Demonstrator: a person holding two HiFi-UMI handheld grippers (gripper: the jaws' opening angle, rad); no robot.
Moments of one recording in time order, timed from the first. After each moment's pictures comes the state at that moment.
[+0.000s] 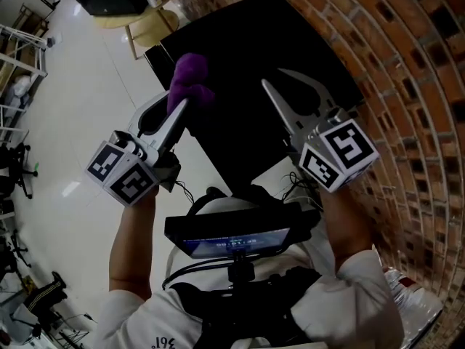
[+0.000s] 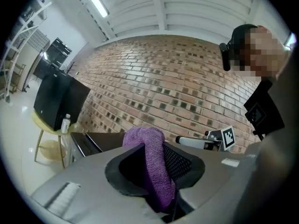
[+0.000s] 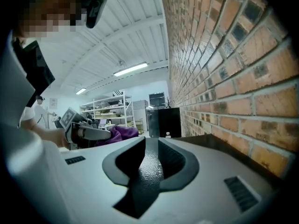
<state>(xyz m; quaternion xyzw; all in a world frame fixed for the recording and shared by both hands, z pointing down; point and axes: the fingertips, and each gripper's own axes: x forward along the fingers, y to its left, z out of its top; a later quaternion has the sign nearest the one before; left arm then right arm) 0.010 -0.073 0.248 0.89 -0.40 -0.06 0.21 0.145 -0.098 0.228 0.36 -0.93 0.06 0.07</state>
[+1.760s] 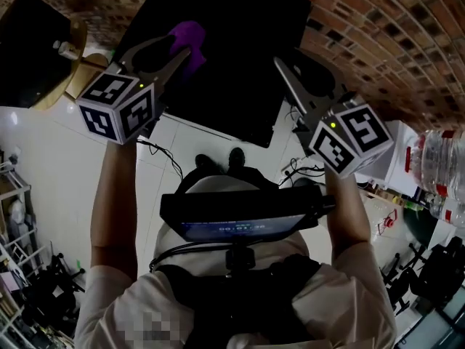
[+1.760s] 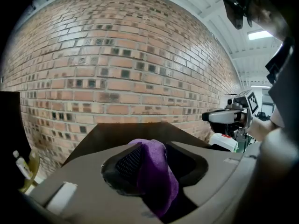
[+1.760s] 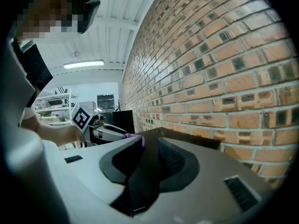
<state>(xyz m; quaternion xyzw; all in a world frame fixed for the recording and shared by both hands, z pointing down) 0.091 -0.143 0.275 0.97 -0.12 0.17 0.08 0.199 -0.018 0.231 0.66 -0.74 0.10 0.05</state>
